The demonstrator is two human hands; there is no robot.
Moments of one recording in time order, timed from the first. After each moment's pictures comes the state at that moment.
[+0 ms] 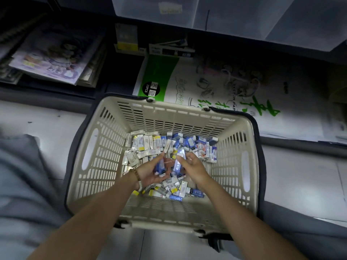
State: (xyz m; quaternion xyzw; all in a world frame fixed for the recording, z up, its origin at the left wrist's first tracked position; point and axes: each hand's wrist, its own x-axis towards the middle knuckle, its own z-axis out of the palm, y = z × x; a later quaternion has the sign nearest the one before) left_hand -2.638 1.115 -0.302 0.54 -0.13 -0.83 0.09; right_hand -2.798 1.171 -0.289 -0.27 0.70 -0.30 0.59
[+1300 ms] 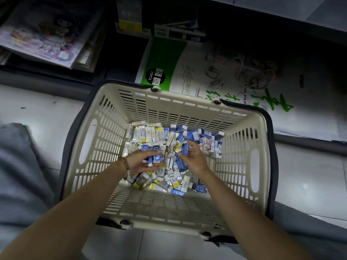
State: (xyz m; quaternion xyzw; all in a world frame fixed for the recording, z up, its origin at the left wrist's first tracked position) left_hand -2.601 1.091 -0.324 0.53 -0.20 -0.82 0.05; right_hand -2.800 1.156 -0.329 -0.29 0.76 -0.24 0.52
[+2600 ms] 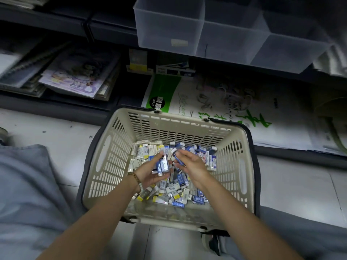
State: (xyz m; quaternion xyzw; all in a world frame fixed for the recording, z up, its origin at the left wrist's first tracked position) left_hand -2.620 1.114 -0.266 0.51 -0.19 -0.82 0.17; right_hand -2.776 1.156 -0.230 -0.16 0.62 -0.45 0.62
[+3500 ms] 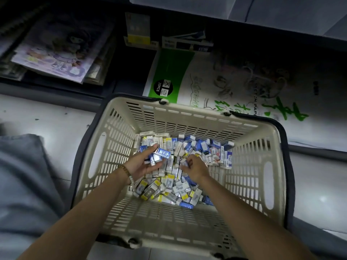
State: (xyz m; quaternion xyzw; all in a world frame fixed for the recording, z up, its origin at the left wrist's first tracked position) left_hand -2.591 1.070 -0.306 0.57 -0.13 -0.79 0.18; right_hand -2.789 1.139 -0.357 -0.42 0.76 -0.10 0.48
